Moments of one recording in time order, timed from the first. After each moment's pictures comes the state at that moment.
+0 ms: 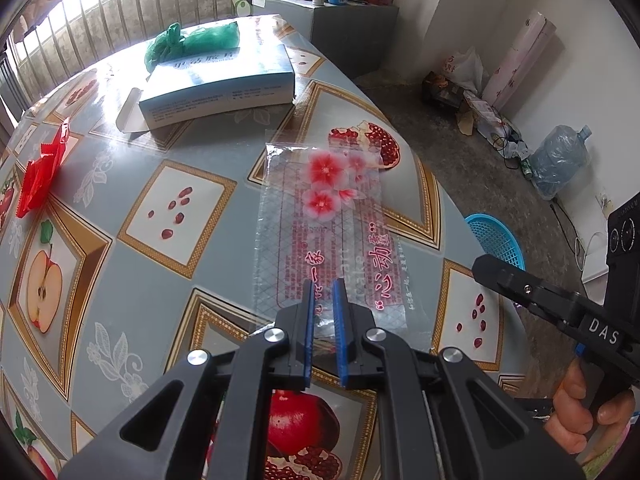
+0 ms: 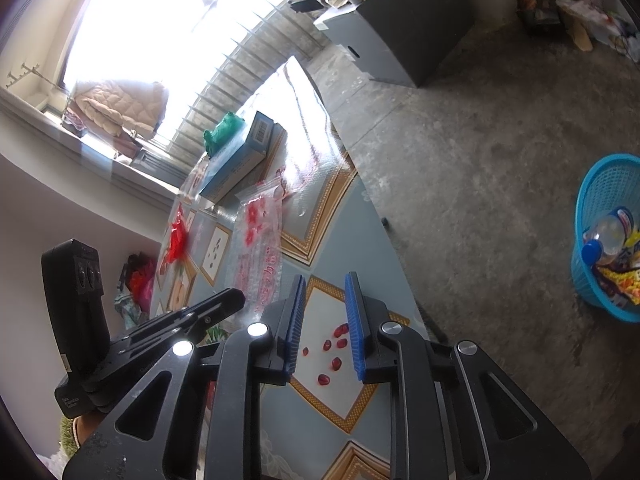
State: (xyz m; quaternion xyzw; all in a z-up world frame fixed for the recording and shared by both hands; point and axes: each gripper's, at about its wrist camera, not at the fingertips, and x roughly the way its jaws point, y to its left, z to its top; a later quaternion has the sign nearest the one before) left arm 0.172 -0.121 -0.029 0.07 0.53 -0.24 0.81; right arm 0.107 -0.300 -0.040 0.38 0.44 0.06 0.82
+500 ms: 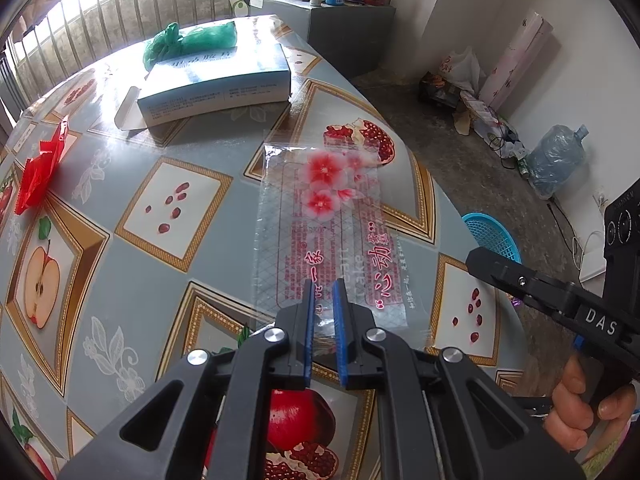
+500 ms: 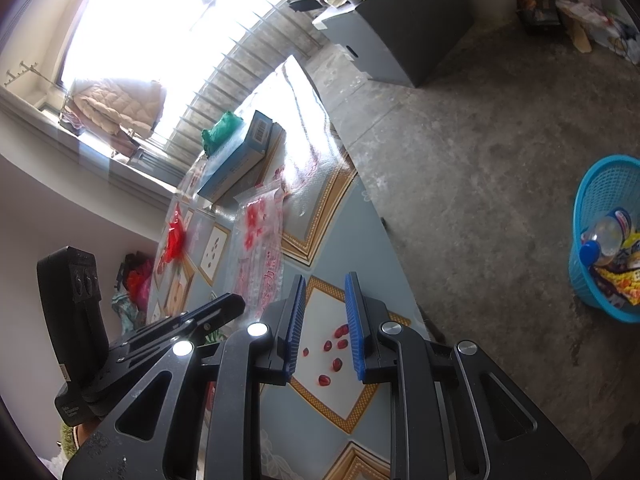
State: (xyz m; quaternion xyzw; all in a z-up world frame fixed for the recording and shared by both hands) left arm 0.172 -0.119 -0.029 0.07 0.53 -0.24 0.81; right arm 0.108 -0.301 -0.041 0.37 0.44 0.05 0.82
